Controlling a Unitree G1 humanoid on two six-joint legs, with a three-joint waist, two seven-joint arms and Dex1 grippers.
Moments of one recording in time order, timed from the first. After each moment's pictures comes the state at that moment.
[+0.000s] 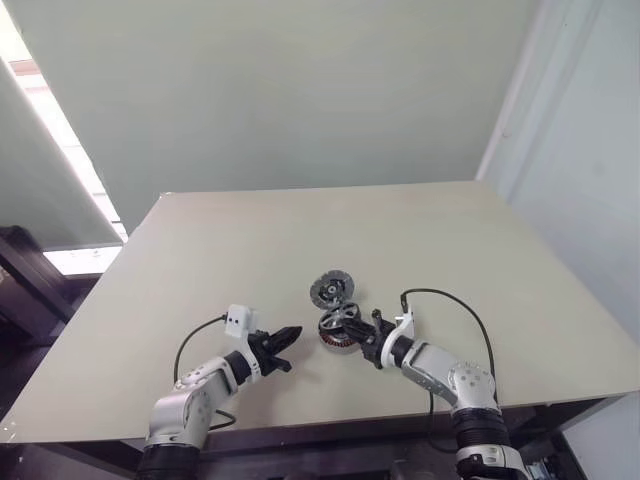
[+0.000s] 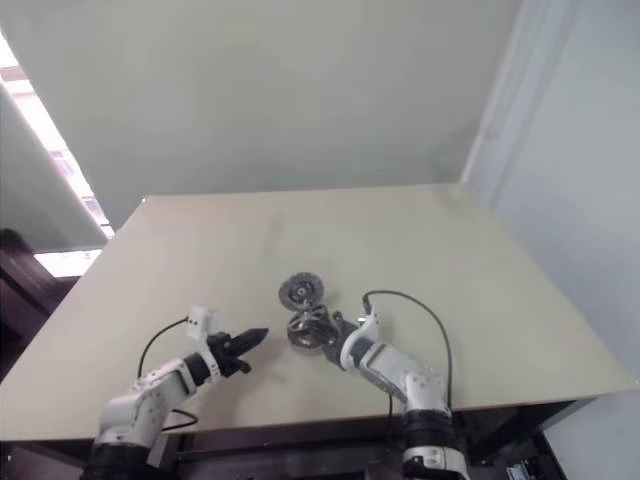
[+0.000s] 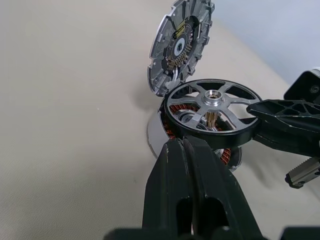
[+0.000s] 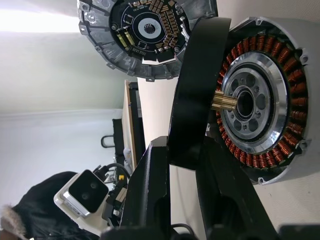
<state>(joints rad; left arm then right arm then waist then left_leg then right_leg) -0.09 0.31 0.10 0.11 -0.52 0.53 -0.70 -0.30 0.12 -0.20 0.31 1.18 0.93 0.00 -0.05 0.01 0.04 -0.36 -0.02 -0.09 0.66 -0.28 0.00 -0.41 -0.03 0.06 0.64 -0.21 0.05</state>
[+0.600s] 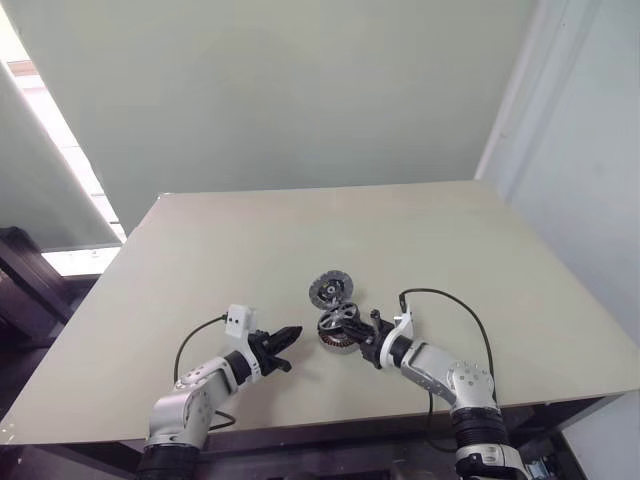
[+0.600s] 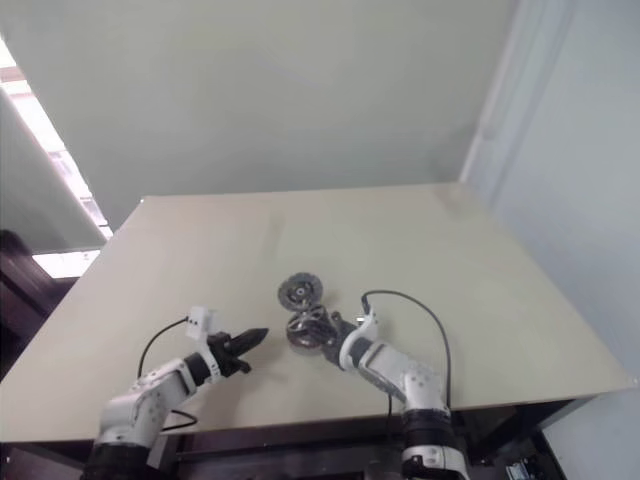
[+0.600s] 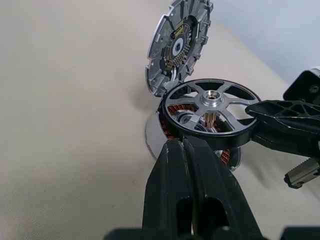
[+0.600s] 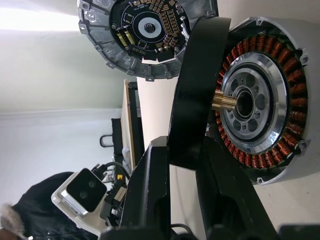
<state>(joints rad) -0.09 0.31 0.10 0.11 -0.52 0.53 -0.70 -0.30 0.12 -0.20 0.32 1.17 0.93 0.00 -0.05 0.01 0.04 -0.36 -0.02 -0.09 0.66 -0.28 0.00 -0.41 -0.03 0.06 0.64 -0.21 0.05</state>
